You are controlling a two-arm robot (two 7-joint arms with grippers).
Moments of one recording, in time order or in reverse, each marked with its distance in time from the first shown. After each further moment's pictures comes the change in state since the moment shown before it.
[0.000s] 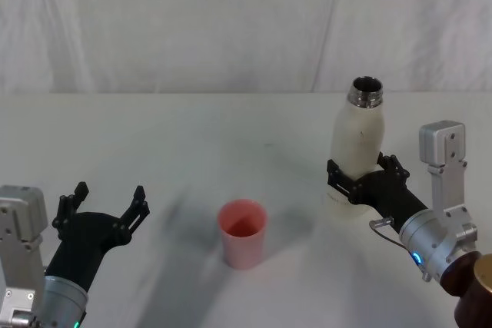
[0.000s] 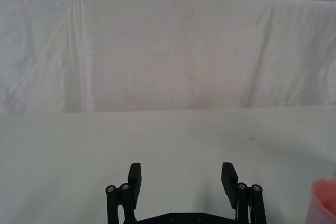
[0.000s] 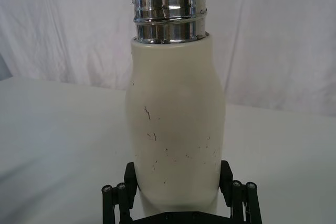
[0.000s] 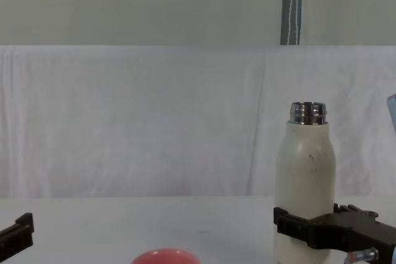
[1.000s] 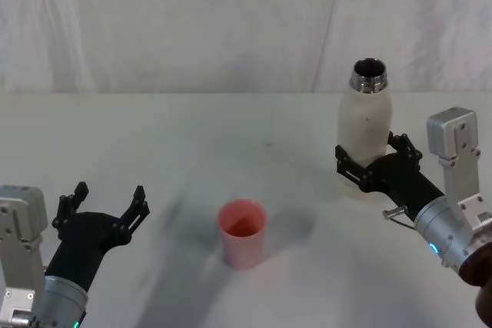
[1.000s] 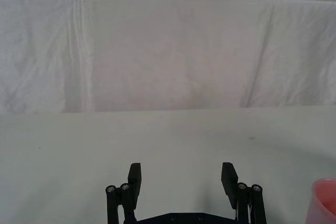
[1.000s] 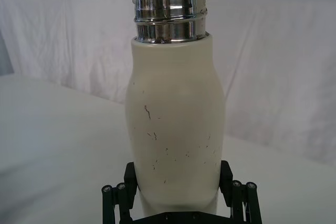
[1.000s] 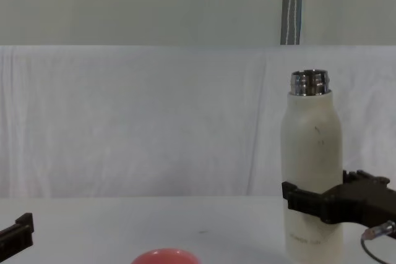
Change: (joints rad) left arm 0.000 0.000 0.000 0.000 0.000 0.000 0.000; right arm -0.006 0.062 -0.009 -0.081 -0.063 -0.032 0.012
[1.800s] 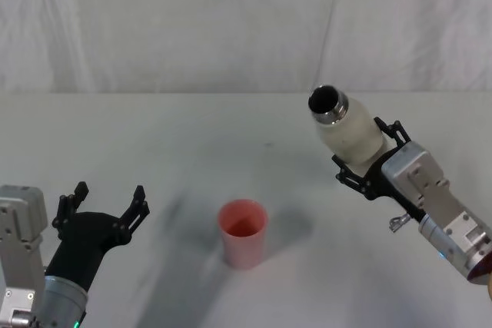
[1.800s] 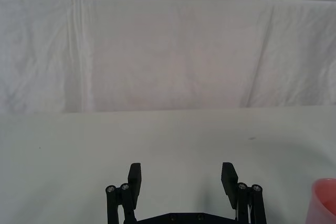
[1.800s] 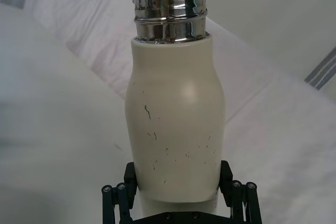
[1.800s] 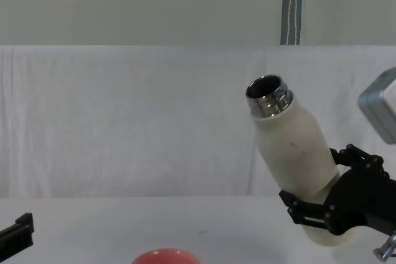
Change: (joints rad) left arm 0.000 0.000 0.000 0.000 0.000 0.000 0.000; right arm 0.009 0.109 -0.081 -0.016 -0.376 -0.179 -0.042
